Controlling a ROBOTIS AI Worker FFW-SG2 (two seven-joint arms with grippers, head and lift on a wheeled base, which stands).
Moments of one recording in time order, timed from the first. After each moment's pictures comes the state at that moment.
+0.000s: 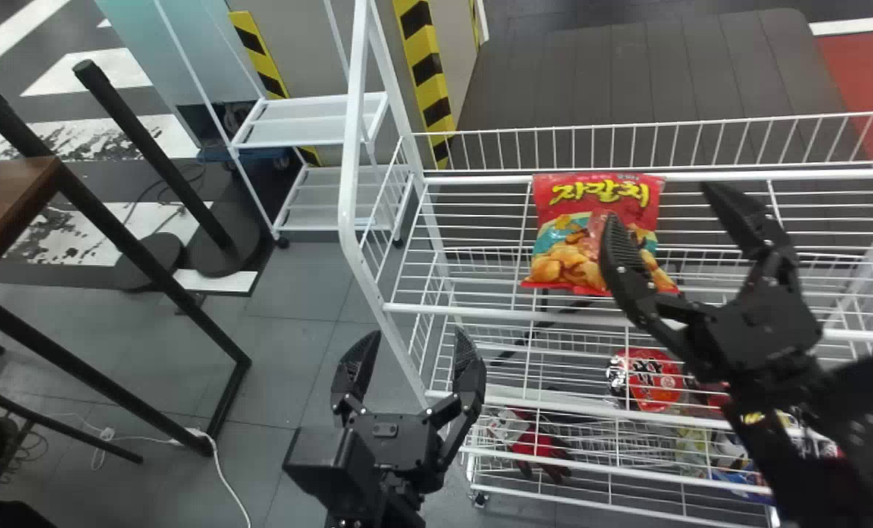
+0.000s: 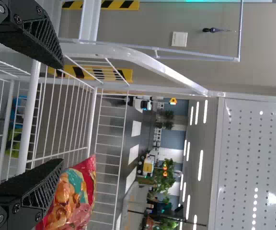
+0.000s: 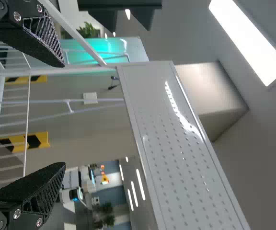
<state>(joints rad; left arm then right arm) 0.67 0.25 -0.24 -2.01 0.13 -0.22 0.34 0.34 -0.01 0.22 -1.70 -0.18 -0.53 0.33</state>
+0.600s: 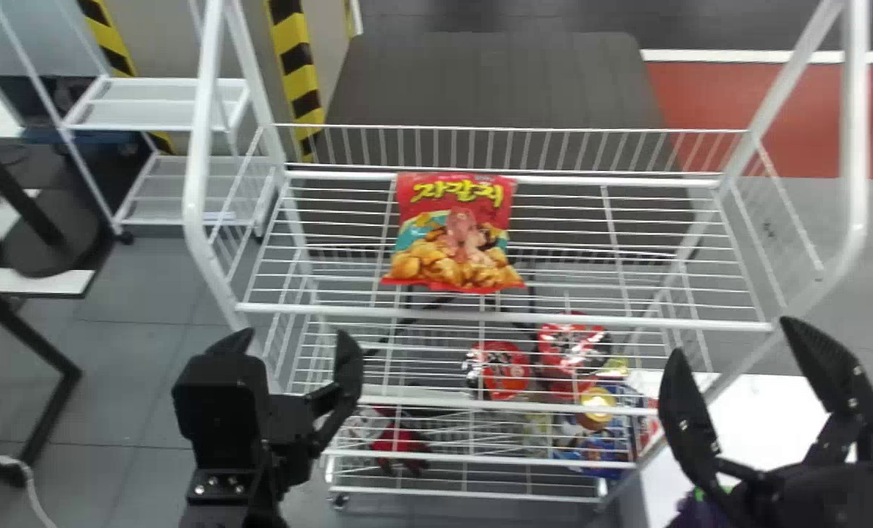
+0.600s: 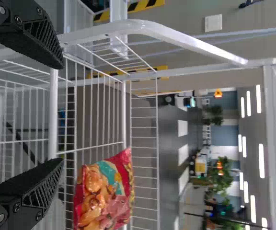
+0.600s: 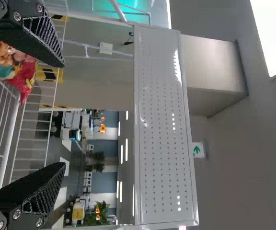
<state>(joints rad) 0.60 0.24 -0.28 -2.32 0.06 0.52 0.41 0.70 -0.05 -0.10 -1.75 -0.15 -0.83 0.43</state>
